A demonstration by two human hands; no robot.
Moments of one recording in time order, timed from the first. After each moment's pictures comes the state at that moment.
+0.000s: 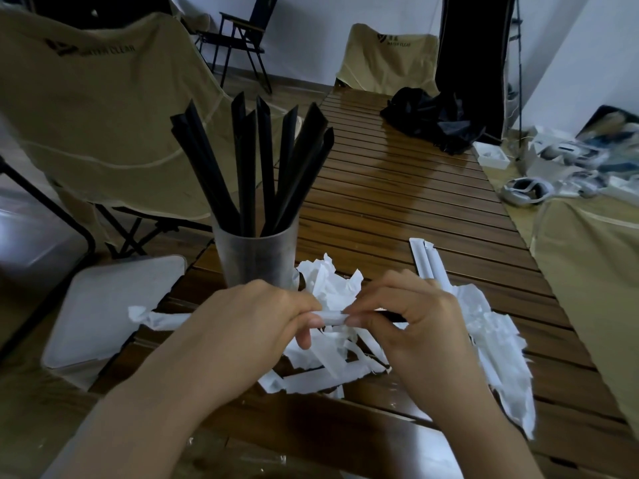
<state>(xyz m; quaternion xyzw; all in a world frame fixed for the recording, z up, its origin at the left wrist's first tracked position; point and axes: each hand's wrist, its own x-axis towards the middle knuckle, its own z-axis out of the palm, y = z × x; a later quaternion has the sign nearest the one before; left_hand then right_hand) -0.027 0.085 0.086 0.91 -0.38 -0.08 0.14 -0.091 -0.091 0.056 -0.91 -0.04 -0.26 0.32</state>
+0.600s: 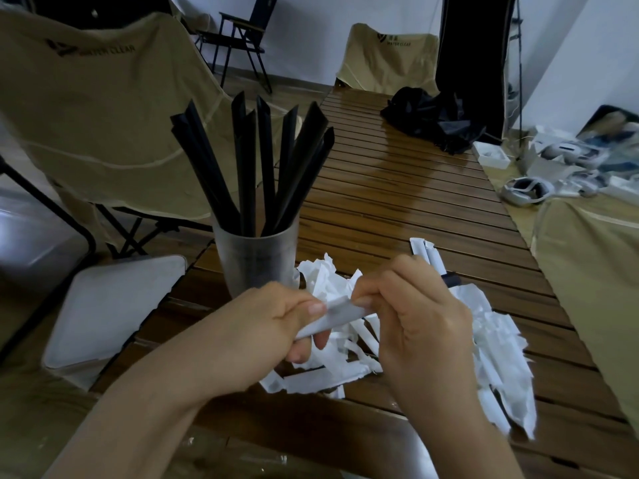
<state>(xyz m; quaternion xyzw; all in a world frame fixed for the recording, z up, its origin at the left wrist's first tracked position) -0.030 0.087 0.090 0.84 -0.28 -0.25 0.39 -0.091 -0.073 0.065 -0.87 -0.07 -0.42 0.24</state>
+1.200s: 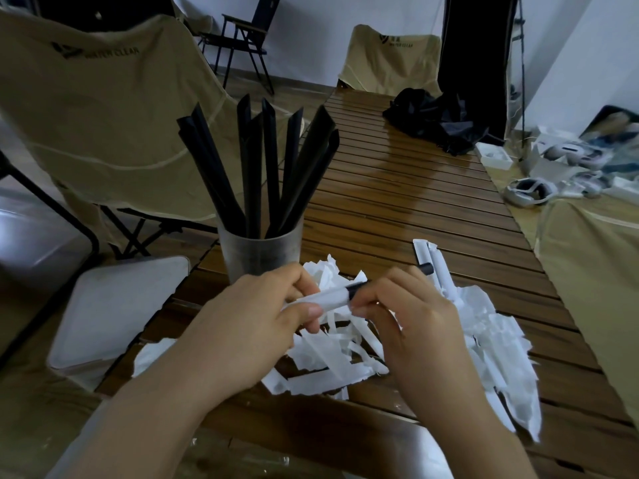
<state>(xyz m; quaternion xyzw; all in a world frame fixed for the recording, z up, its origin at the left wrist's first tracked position) -0.028 0.089 0.084 0.89 -0.28 -0.12 0.34 -0.086 -0.083 0.052 -0.91 -0.05 -0.33 0.23</state>
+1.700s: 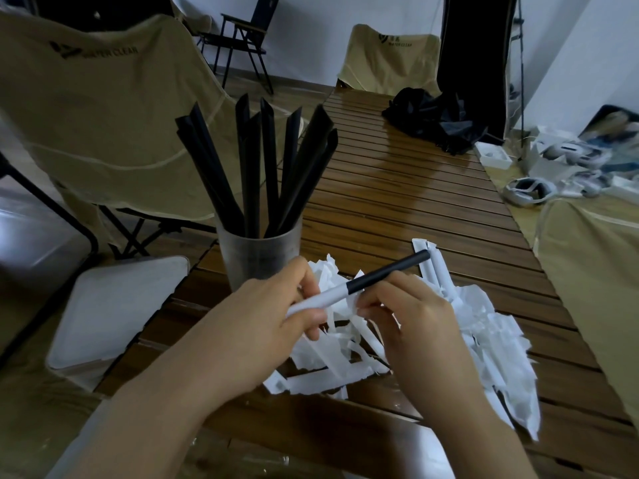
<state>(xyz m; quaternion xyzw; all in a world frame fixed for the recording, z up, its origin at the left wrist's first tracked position) -0.027 0.088 0.079 0.88 -0.31 -0.12 0.33 -0.086 -0.092 0.045 -0.94 -0.02 -0.28 0.20</state>
